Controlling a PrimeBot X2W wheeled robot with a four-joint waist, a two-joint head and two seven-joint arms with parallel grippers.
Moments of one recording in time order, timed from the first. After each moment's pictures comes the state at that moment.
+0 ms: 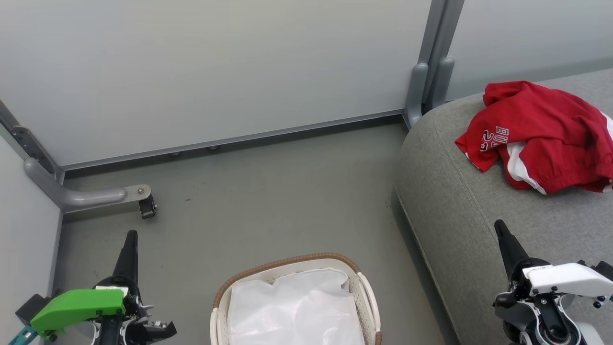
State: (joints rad) left arm -0.08 0.05 0.10 0.24 -1.51 -0.12 0.09; right arm -0.10 -0.06 -0.07 0.25 1.51 0.13 0.07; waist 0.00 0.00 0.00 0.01
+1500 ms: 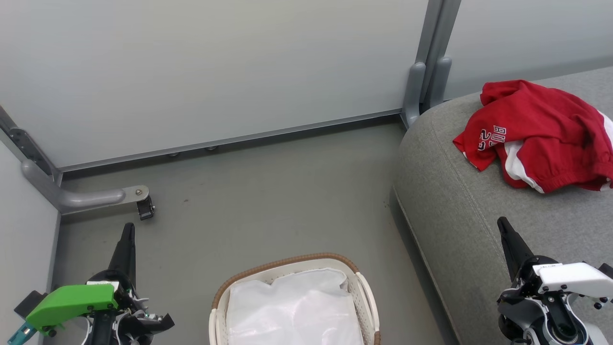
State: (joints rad) left arm -0.10 0.05 0.11 0.25 -1.61 -0.13 0.11; right arm -0.10 -0.06 -0.10 0.24 1.62 0.13 0.11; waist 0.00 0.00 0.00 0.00
